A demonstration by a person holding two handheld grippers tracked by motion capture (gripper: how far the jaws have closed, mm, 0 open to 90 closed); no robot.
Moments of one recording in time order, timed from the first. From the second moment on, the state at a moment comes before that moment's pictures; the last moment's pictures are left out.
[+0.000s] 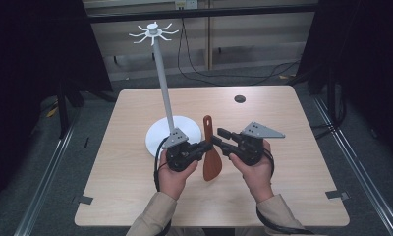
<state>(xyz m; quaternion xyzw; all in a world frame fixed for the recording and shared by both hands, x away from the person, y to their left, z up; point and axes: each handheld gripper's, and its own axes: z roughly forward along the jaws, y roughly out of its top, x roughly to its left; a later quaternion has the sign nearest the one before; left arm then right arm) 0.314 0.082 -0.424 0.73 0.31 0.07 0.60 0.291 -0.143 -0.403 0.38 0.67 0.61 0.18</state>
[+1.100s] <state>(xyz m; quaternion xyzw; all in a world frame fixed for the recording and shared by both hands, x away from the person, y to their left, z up) 0.321 0.094 -0.395 0.74 0.30 0.08 0.60 0.266 -0.209 -0.453 0.44 0.71 0.51 0.21</state>
